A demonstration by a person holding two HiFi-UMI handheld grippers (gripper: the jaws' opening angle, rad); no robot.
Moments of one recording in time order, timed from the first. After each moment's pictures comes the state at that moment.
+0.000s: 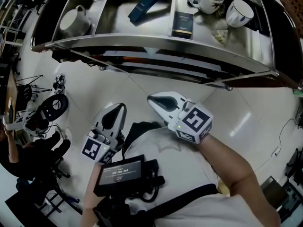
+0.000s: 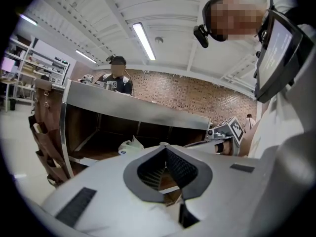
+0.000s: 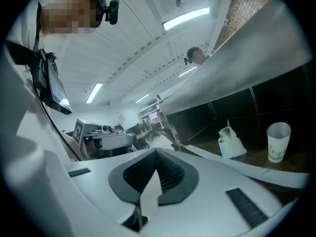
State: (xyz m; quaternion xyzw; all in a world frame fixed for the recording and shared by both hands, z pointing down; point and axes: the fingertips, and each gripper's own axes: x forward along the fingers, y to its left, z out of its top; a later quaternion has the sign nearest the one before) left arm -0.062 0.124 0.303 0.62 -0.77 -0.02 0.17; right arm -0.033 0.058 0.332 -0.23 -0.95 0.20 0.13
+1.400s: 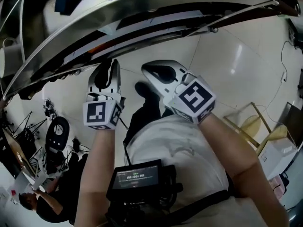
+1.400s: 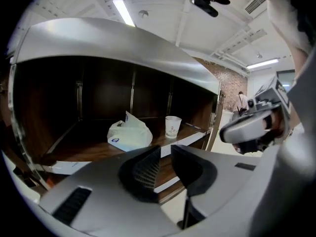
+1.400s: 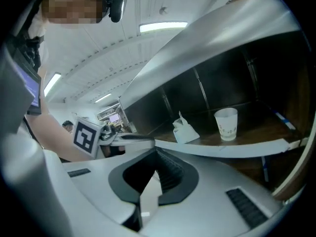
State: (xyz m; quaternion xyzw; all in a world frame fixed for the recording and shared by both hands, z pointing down) left arm -0.129 0.017 0.439 0.66 -0.72 0.11 0.18; right arm -0.034 0.000 0.409 0.02 -0.97 0.20 0.16
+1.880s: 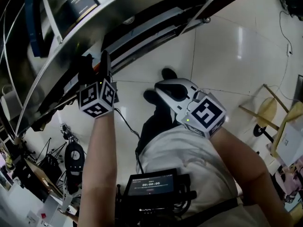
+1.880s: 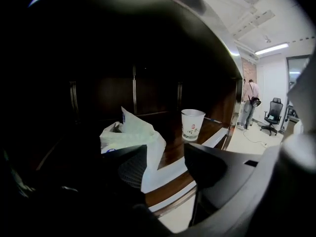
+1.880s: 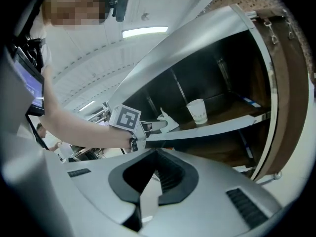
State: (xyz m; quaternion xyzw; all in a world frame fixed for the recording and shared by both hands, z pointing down) left arm -0.170 -0.075 0.474 0.62 -0.74 0.16 0.20; right arm 0.036 -0.004 0.435 0.11 -0.95 0.26 0.16
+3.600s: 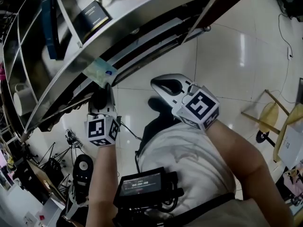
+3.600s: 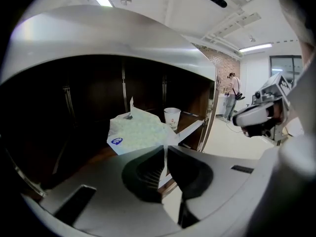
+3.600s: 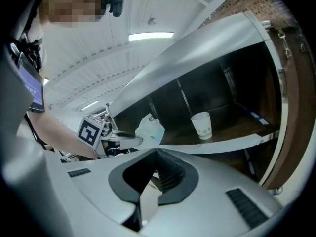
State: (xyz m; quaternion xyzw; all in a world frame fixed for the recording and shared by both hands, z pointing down) left arm -0.177 0.039 0.427 0.58 -0.68 0.40 0.19; right arm 0.020 -0.027 0.411 0.10 -0.96 0.22 0.14
